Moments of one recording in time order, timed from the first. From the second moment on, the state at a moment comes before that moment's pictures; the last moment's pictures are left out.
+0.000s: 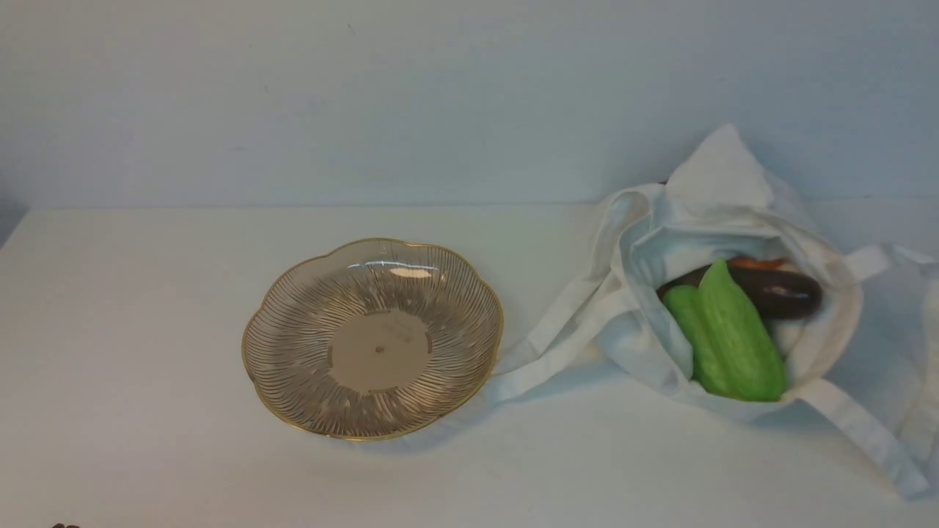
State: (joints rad) right arm 0.01 0.27 -0.43 0.40 0.32 0.04; left arm -0.08 -0.01 0.03 -0.08 0.38 0.15
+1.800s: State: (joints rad) right arm 0.23 1.51 -1.17 0.14 0.78 -0.08; left arm -0.08 -0.01 0.03 -0.08 0.38 0.15
